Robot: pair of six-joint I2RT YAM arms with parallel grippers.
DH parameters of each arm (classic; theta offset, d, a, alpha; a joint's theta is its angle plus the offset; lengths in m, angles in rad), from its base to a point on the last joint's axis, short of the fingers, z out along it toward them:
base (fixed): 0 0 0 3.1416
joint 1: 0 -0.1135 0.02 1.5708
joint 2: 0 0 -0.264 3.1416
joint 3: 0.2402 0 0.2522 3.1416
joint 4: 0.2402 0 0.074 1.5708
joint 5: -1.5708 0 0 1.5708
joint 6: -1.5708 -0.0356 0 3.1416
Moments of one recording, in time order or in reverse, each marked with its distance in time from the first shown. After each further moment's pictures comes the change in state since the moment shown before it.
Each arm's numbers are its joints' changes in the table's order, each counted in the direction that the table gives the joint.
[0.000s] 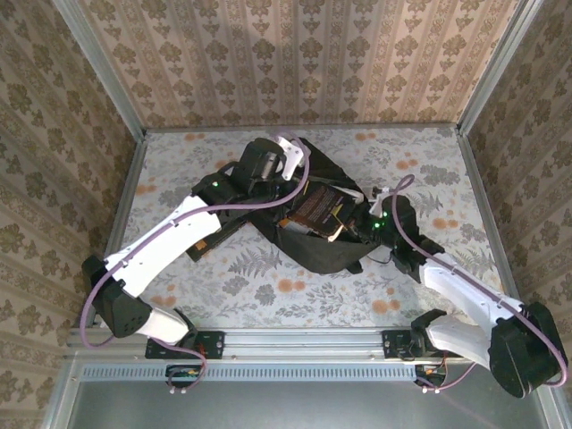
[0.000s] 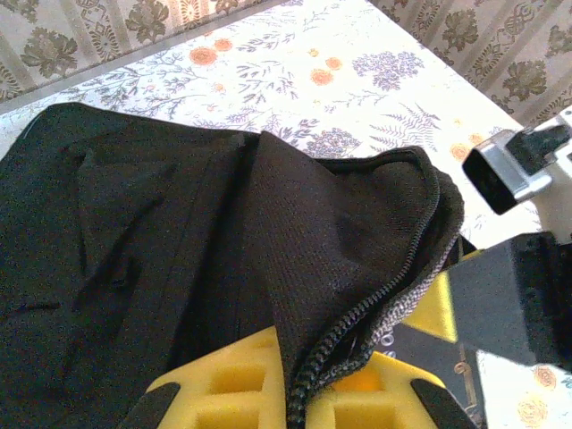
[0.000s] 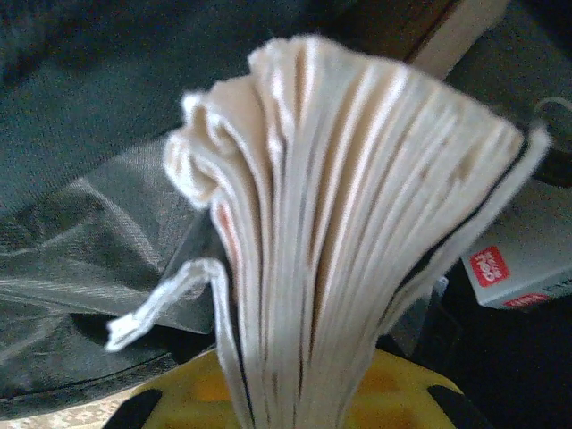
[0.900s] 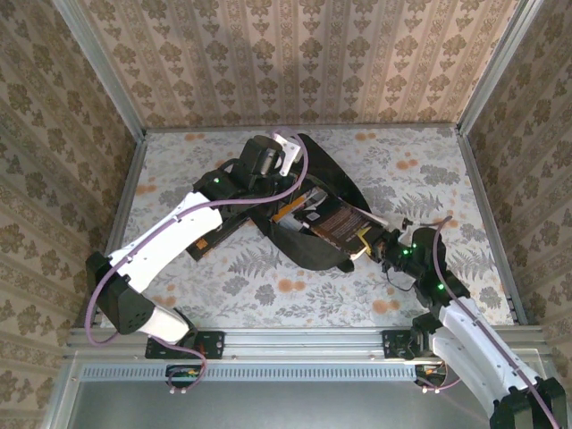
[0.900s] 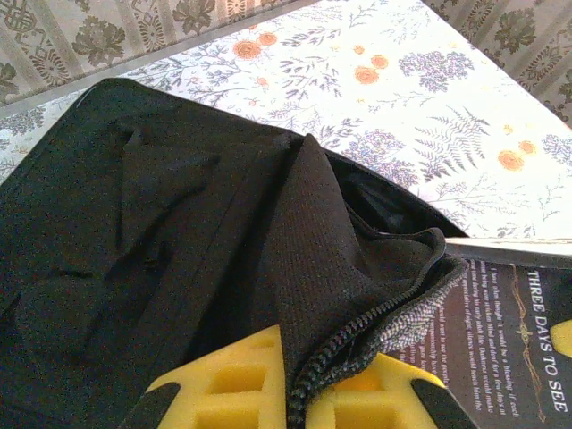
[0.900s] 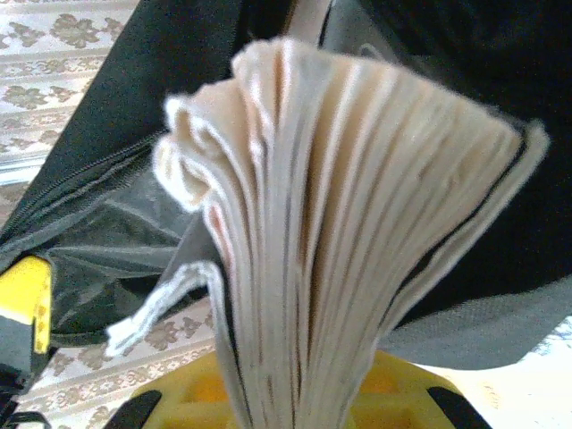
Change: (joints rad) left arm -0.035 0.025 0.001 0.000 0.052 0.007; right arm 0.188 -0.416 -0.274 0.107 0.143 -0.305
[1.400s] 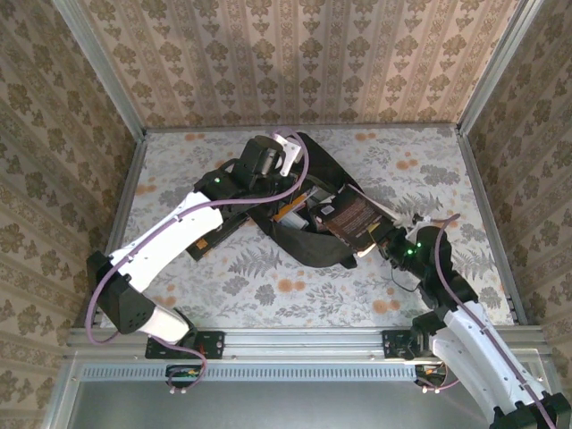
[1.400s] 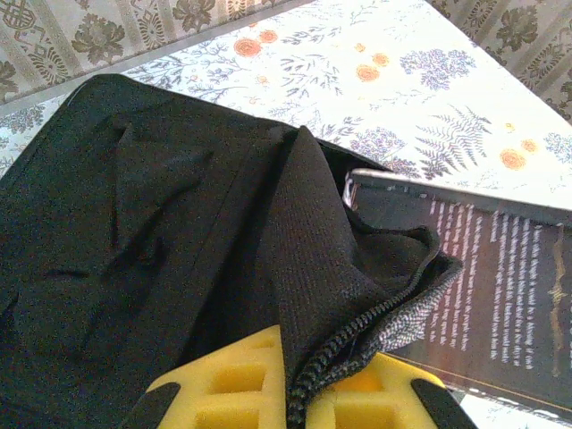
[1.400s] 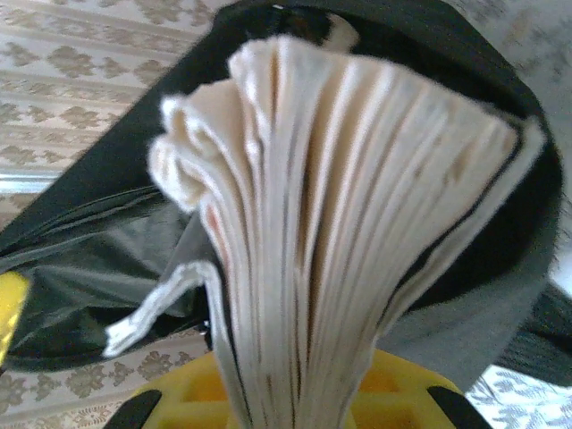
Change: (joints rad) left arm 0.000 0.004 0.000 0.000 0.006 0.000; right arm -0.001 -0.088 0.061 0.211 -0.179 0.202
